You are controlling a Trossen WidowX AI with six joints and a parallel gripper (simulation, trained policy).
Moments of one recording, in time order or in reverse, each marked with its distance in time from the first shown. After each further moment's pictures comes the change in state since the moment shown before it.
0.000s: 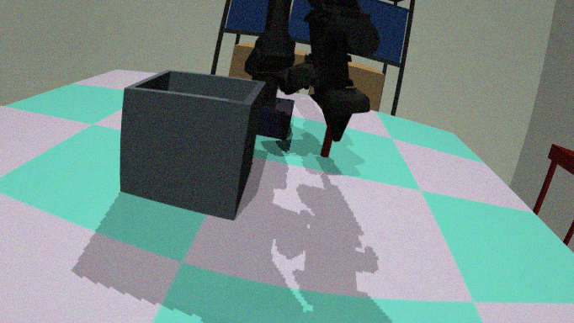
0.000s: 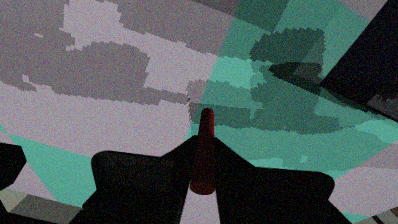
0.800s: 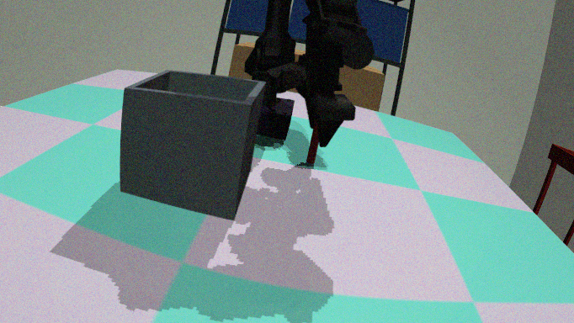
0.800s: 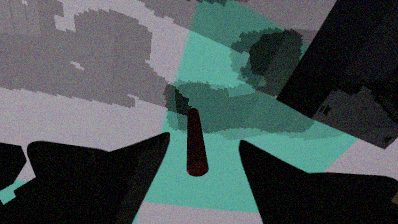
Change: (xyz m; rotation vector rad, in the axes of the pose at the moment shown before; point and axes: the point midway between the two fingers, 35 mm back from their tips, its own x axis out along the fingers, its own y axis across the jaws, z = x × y) arm 0.008 -0.034 0.017 0.008 -0.100 -0.114
